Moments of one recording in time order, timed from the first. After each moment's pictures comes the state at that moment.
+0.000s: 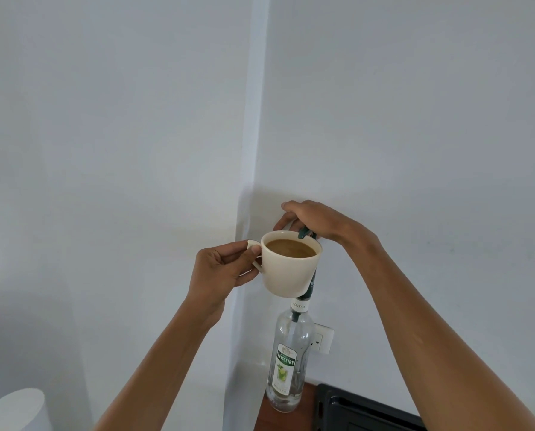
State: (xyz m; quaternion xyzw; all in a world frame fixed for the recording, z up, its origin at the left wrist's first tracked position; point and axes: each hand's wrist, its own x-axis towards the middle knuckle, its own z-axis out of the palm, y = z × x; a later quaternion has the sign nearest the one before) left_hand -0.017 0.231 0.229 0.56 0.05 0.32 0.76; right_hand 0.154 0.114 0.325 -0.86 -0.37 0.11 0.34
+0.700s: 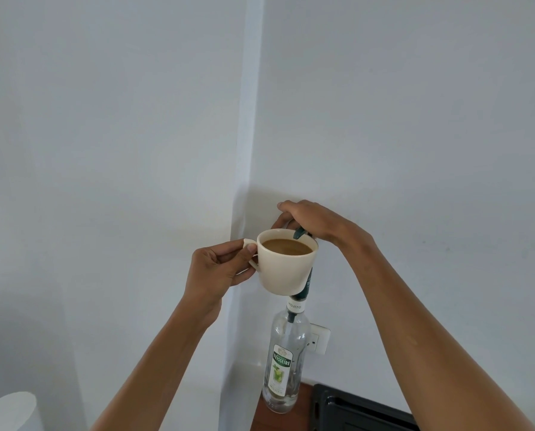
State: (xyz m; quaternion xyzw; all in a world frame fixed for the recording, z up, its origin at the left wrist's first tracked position) left_hand -0.014 0.231 0.230 0.55 0.03 0.32 0.77; right_hand 0.155 0.115 0.321 -0.86 -0.37 0.10 0.34
